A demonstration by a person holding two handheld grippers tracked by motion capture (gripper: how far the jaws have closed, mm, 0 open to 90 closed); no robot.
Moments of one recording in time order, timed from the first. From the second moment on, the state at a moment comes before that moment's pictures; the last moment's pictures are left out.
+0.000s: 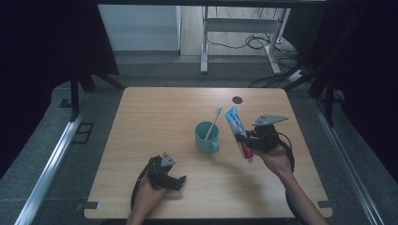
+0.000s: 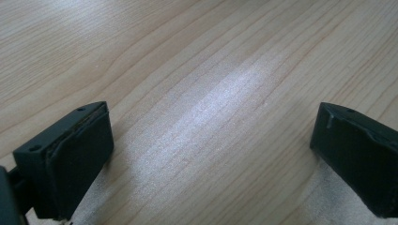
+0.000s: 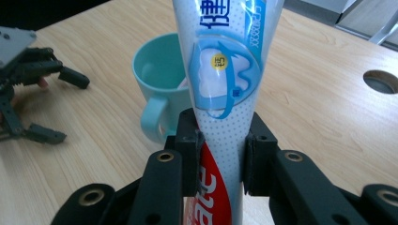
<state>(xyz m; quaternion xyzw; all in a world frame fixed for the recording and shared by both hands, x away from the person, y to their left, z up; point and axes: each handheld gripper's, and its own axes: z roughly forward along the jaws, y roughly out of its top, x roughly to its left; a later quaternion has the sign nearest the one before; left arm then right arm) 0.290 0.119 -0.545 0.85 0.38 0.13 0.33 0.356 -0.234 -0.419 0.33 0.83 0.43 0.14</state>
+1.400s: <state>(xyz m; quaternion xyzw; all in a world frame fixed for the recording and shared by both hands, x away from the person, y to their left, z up) 0.290 0.119 -0.545 0.85 0.38 0.13 0.33 0.387 -0.185 -0.391 0.32 0.81 0.48 0.14</state>
